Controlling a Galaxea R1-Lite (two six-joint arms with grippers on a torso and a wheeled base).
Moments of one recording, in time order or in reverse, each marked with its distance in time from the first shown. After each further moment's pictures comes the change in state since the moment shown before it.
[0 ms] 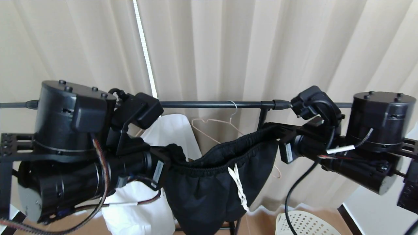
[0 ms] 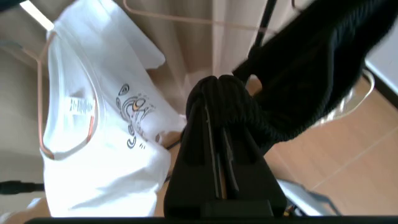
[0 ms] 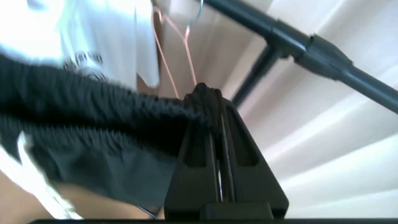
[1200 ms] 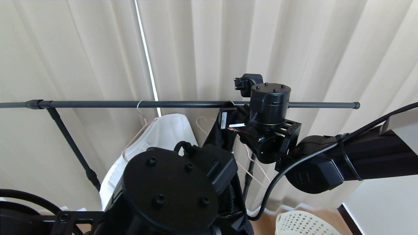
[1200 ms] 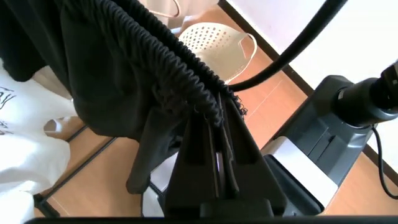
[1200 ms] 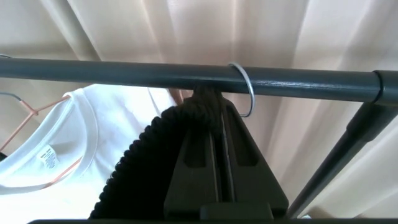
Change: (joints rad) left arm -0.421 0.118 -0.026 -0.008 -0.002 -0.370; right arm 0.133 0.421 -0.467 -0.092 -0.329 0.338
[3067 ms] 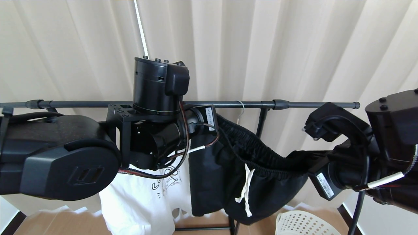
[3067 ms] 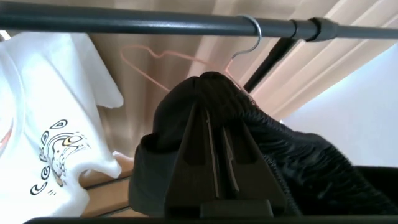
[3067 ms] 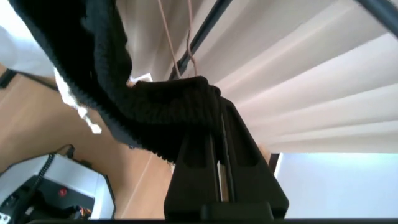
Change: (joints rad) left arm 0.375 0.190 -0.268 -0.239 0.160 -0.036; right arm 0.036 -0.604 0.316 0.859 0.012 -0.250
